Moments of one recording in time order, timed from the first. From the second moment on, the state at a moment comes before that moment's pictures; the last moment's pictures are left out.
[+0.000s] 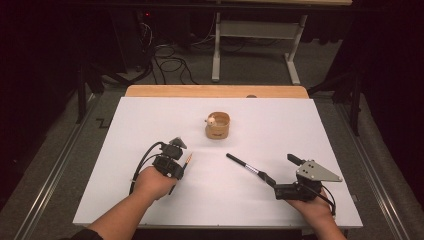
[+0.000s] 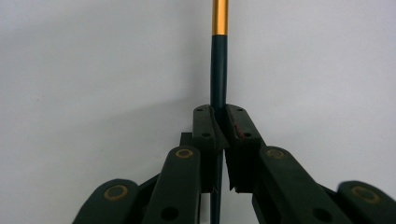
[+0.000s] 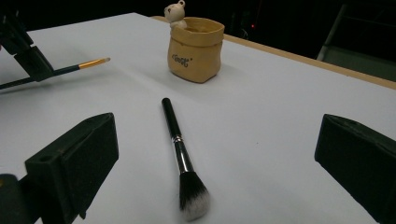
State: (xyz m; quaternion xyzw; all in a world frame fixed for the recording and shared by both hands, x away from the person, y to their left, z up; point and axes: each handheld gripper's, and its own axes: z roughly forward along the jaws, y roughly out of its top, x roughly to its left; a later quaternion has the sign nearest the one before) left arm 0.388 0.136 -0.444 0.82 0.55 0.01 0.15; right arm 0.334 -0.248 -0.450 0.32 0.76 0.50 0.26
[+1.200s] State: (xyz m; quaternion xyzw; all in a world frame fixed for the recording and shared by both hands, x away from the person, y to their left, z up) left arm 0.373 0.193 -0.441 0.76 0.57 0.11 0.30; right arm 0.336 -0.248 -0.454 0.32 0.77 0.49 0.26
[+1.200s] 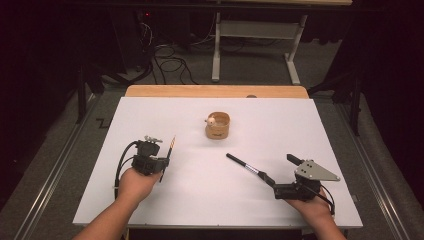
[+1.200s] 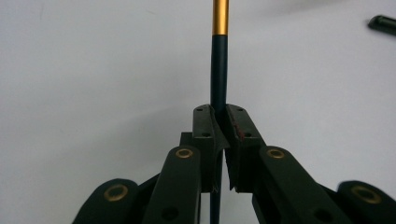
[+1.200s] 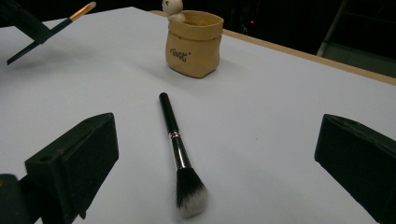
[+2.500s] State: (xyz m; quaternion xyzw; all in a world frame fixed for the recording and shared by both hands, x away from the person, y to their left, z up) left arm 0.347 0.222 -0.460 0.71 0.51 0.17 0.45; right arm 0.338 -0.247 -0.455 0.33 0.76 0.49 0.27
